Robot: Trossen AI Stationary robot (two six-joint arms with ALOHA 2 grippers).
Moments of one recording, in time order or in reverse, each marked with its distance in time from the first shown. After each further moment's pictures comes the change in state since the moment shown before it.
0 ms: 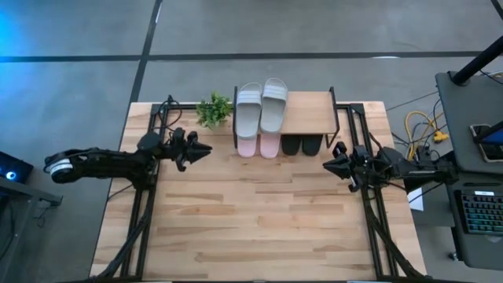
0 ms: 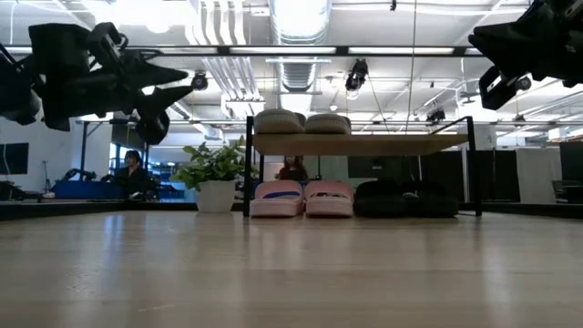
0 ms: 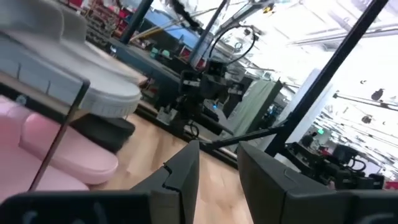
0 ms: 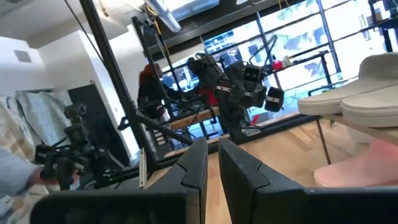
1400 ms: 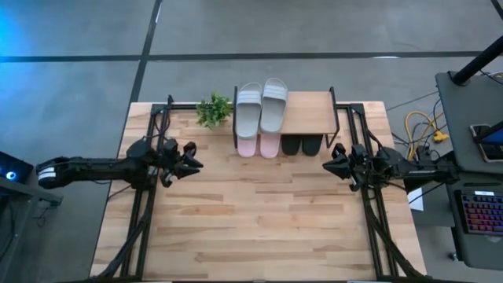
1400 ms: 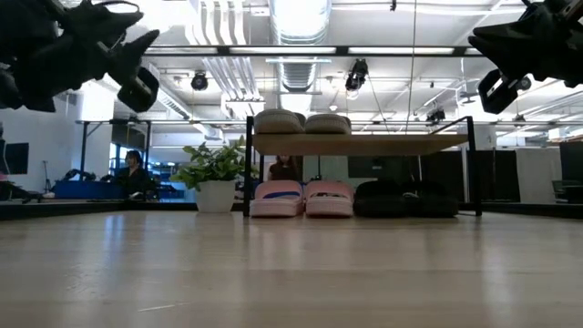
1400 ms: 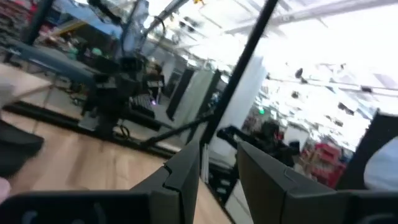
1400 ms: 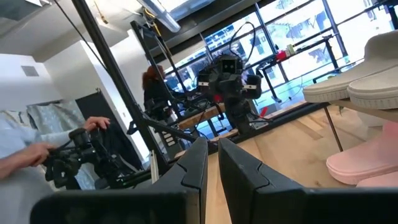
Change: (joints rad) left arm -0.241 -0.362 -0.002 -0.236 0.001 0.020; right arm 0.000 0.013 0.001 0.004 -0.003 0.097
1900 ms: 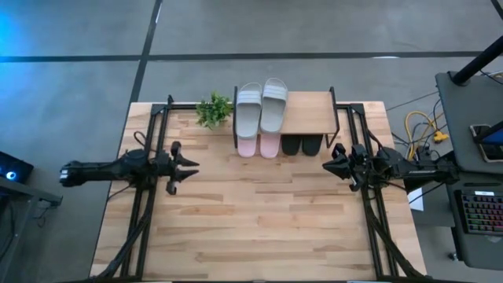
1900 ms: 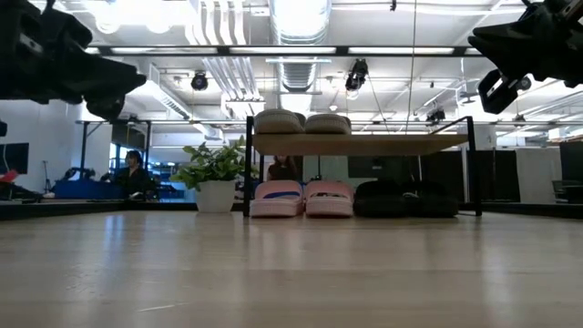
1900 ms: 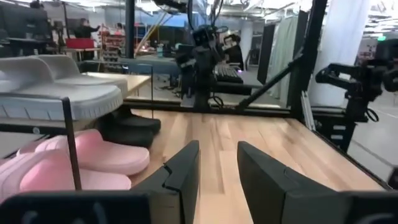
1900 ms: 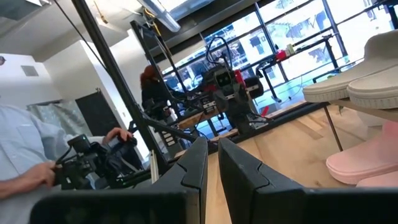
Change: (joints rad) left arm -0.282 -0.572 0.000 -0.914 -0.554 0.557; right arm 0.000 0.001 0.000 0.000 0.000 0.000
